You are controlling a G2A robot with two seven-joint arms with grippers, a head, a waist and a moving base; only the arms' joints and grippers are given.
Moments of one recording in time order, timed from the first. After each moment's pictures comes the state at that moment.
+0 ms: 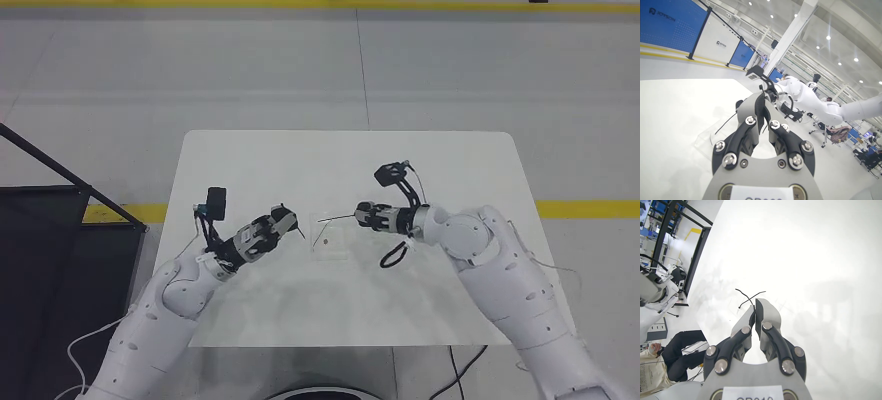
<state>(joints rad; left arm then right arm) 1.22 -1.12 -1.24 -1.46 0.47 -0.88 -0.05 -0.81 -1.13 1.00 -1.41 -0.40 -0.23 0.84</state>
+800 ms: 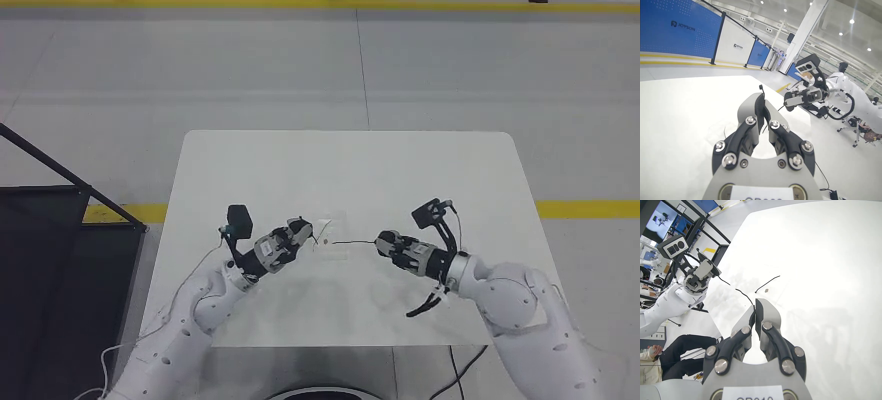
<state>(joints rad) 1.23 -1.16 -1.14 -1.42 0.85 -0.76 0.26 -1.23 -1.05 1.29 -1.80 -0.43 -0.30 0.78</state>
